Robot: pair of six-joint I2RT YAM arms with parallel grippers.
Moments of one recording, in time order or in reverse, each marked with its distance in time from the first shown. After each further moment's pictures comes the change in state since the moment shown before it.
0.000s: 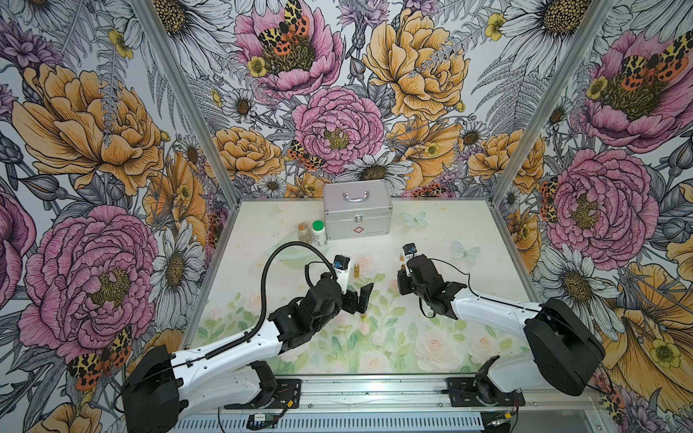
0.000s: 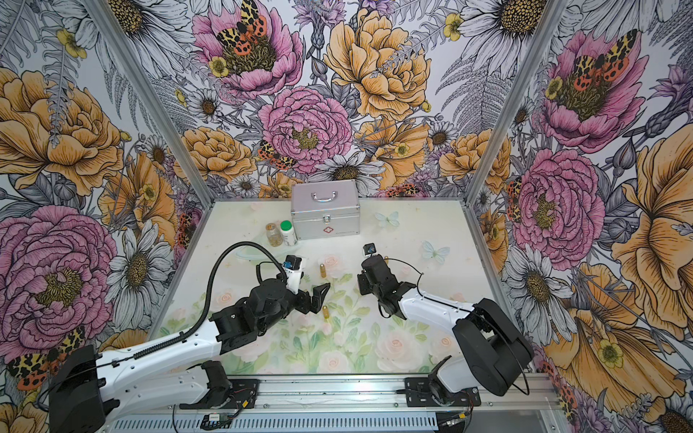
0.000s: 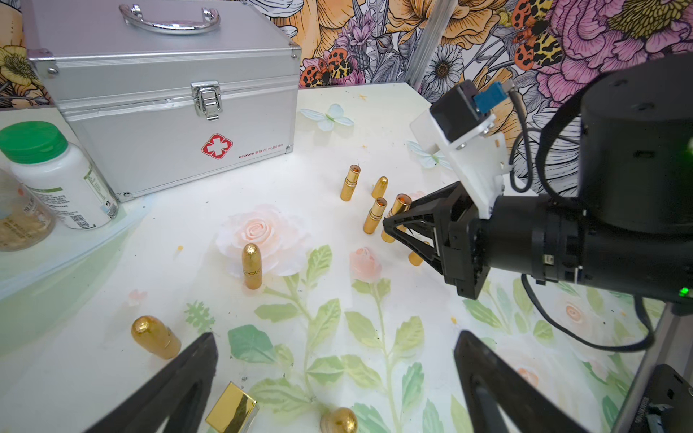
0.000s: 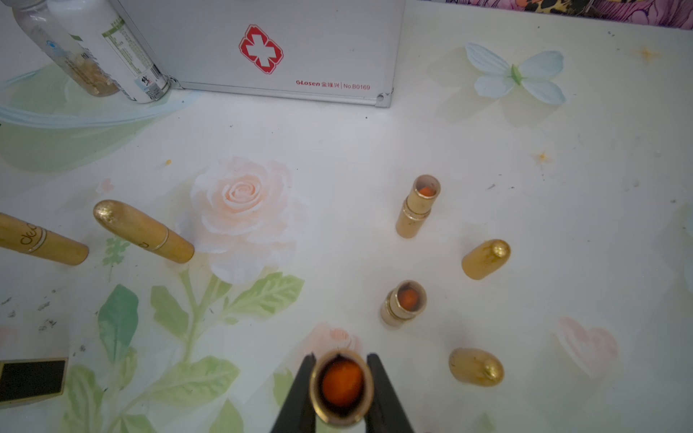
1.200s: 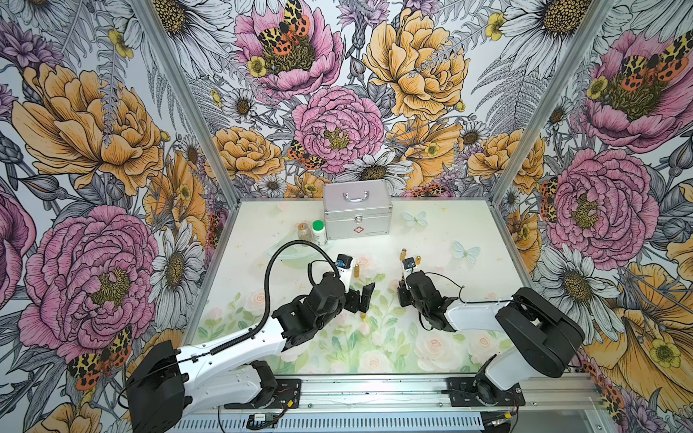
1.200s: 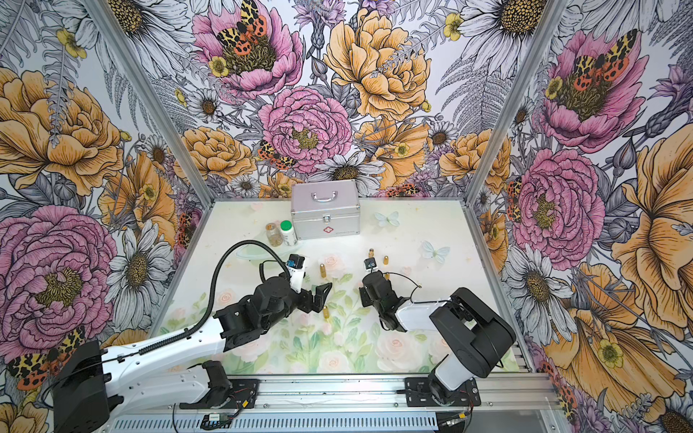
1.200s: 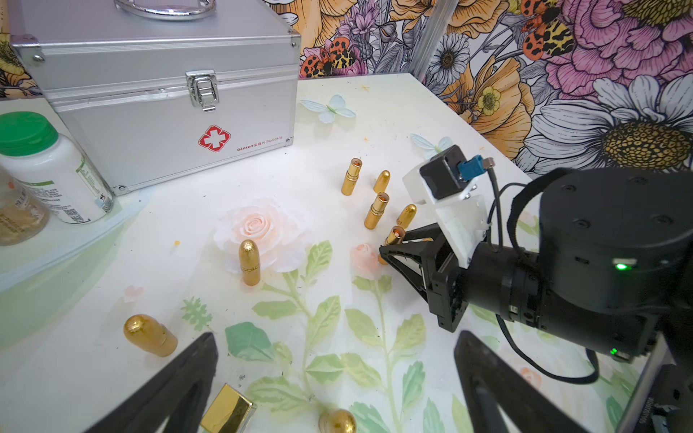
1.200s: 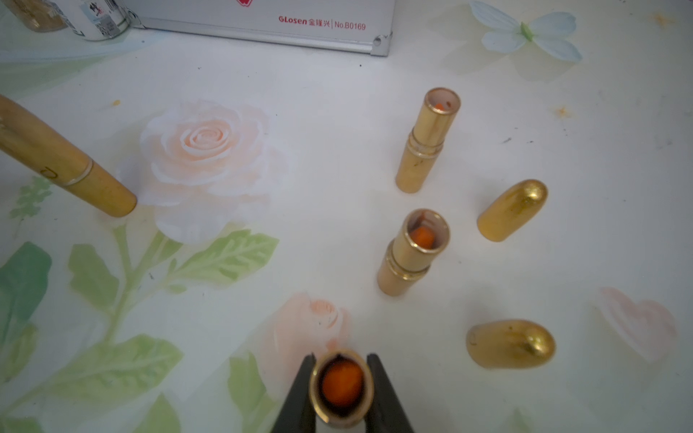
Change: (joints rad) left arm 0.000 0.035 0.024 -0.016 0.001 -0.008; right arm 0.032 0.122 -0.183 0.309 0.060 -0.016
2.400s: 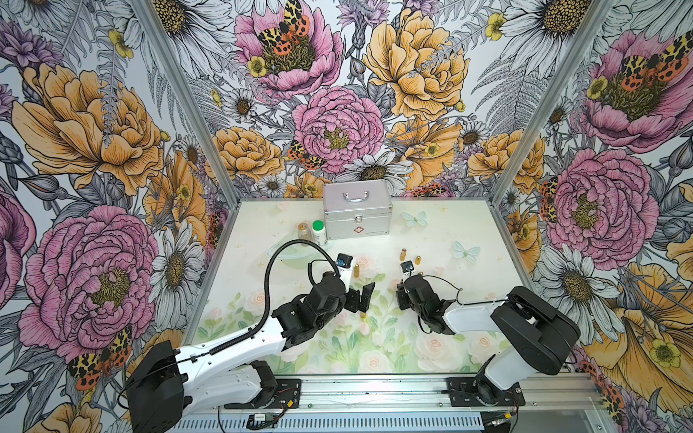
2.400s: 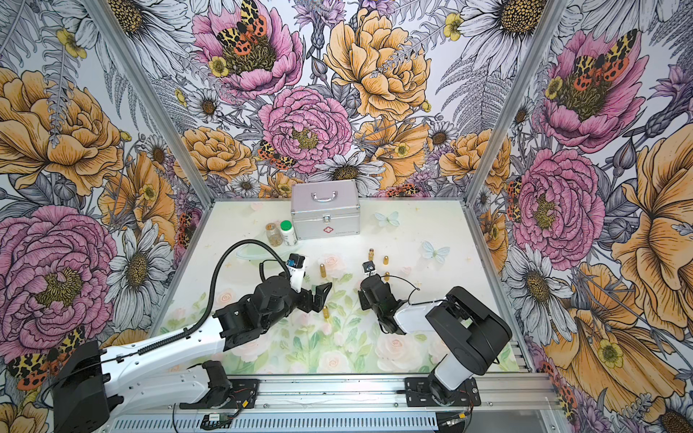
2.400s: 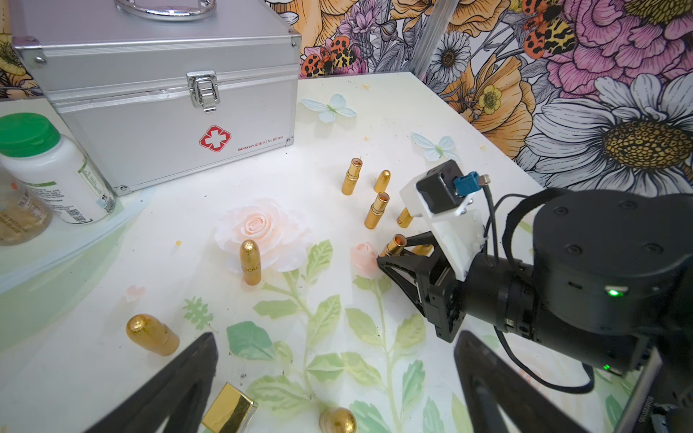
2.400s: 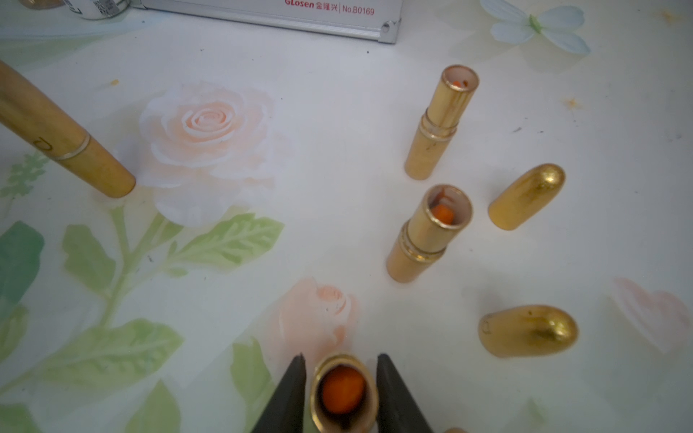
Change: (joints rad) left arm 0.000 0.000 0.014 -0.019 -0.001 0.000; right arm 0.021 0.021 -0.014 0.030 0.022 0.000
